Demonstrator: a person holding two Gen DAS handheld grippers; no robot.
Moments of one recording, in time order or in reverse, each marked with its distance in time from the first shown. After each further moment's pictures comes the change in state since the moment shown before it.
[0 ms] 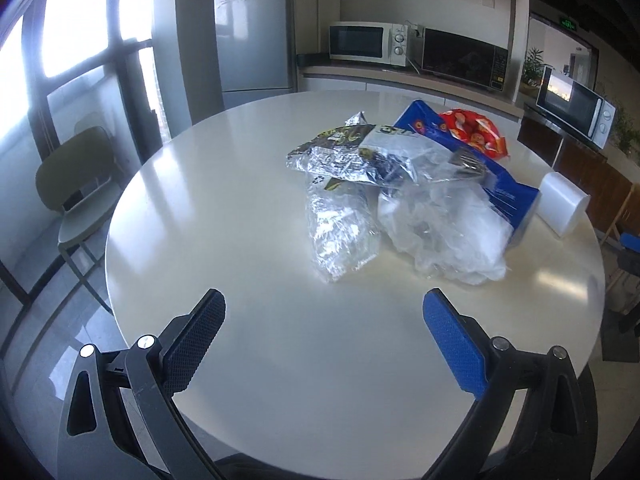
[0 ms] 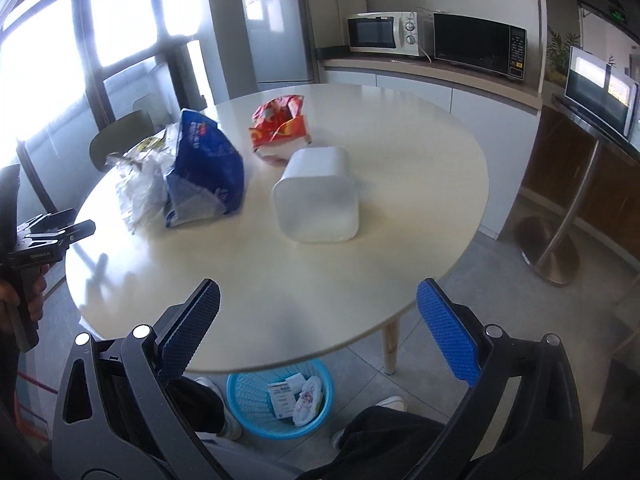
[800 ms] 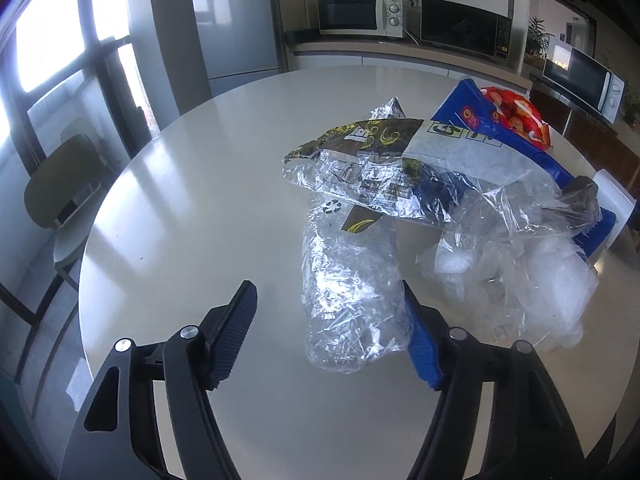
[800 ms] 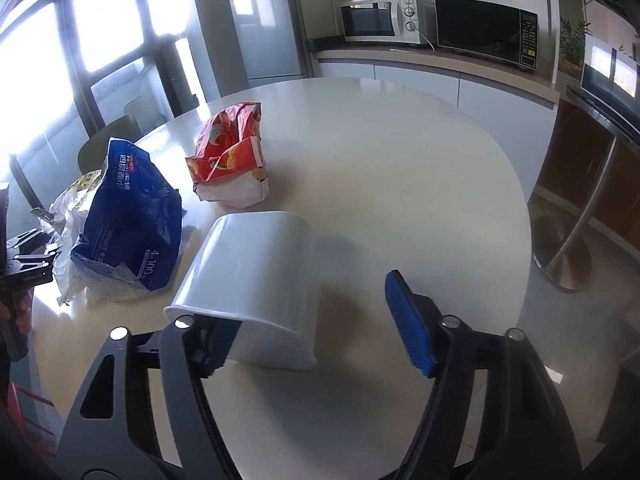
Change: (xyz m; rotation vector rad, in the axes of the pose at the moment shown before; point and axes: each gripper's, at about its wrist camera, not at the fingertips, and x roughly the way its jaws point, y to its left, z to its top) left arm 0.044 0.020 0.025 0.084 0.086 -0.011; right arm 0.090 -0.020 0.050 0.023 0.039 0.048
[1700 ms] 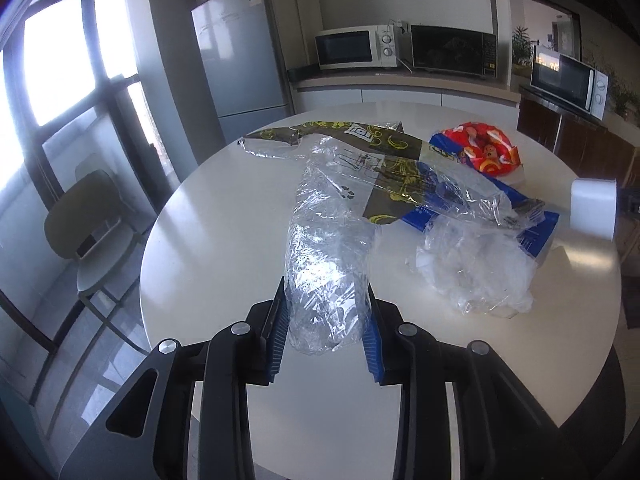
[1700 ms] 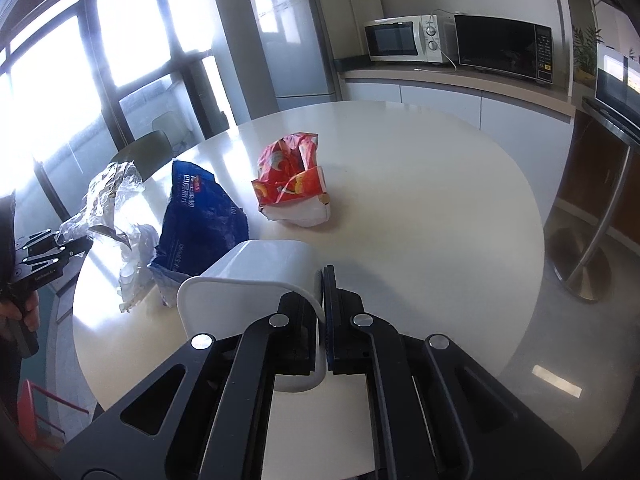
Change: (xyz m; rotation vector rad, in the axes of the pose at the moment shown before) left arm -0.077 0.009 0.002 0.053 -0.119 0.040; right arm -0.046 0.031 0.002 -0.004 -0.077 0.098
